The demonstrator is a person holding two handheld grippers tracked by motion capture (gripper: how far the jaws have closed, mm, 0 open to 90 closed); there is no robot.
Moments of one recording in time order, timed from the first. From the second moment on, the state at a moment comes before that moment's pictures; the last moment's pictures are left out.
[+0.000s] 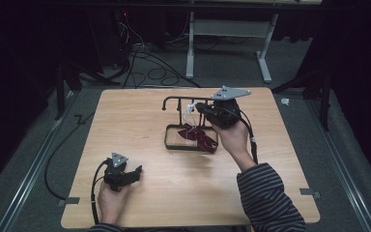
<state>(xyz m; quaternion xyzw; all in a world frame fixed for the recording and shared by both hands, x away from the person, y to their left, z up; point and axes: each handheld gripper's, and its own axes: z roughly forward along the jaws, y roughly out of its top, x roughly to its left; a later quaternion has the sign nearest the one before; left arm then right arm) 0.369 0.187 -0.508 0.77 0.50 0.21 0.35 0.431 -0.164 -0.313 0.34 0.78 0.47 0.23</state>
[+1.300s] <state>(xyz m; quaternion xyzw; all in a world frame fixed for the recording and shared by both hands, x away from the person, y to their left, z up) 0.369 0.187 -0.507 0.77 0.50 0.21 0.35 0.472 -0.157 -0.311 0.37 0.78 0.45 0.23</state>
